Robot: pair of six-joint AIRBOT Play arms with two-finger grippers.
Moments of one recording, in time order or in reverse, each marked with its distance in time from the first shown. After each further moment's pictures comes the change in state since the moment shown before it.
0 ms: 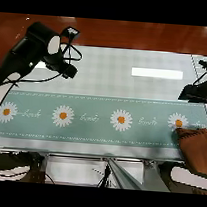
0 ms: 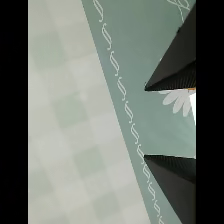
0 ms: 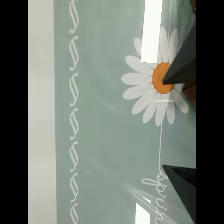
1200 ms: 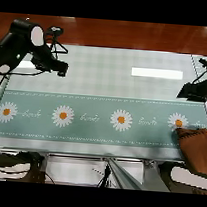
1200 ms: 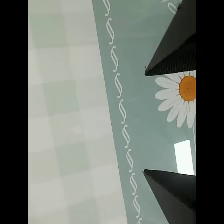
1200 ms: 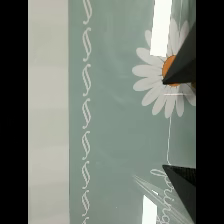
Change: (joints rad) left arm 0.166 -0.019 0.000 -0.140 -0.016 -0.030; right arm 0.000 0.000 0.000 0.029 -0.023 -0.002
